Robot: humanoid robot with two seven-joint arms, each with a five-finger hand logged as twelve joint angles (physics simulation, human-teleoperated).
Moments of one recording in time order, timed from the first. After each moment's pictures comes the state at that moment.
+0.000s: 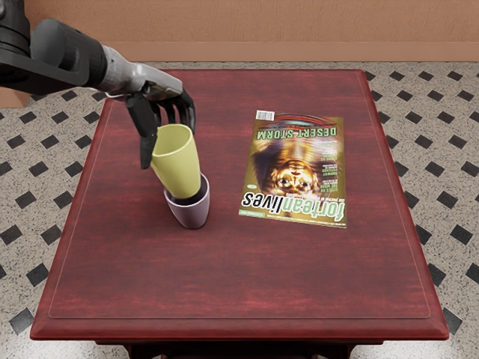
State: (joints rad) left arm -1.53 0.63 -0.20 -1.36 0.60 -0.62 0.61; right arm -0.03 0.00 0.16 0.08 0.08 0.05 -0.38
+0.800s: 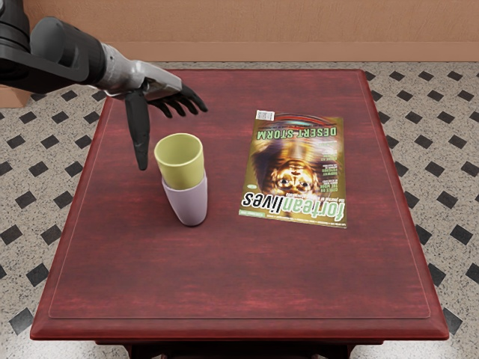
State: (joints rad) left arm -1.53 0.62 -0.20 -1.33 0.57 -0.61 0.61; right arm -0.03 0.00 0.16 0.08 0.08 0.05 -0.38
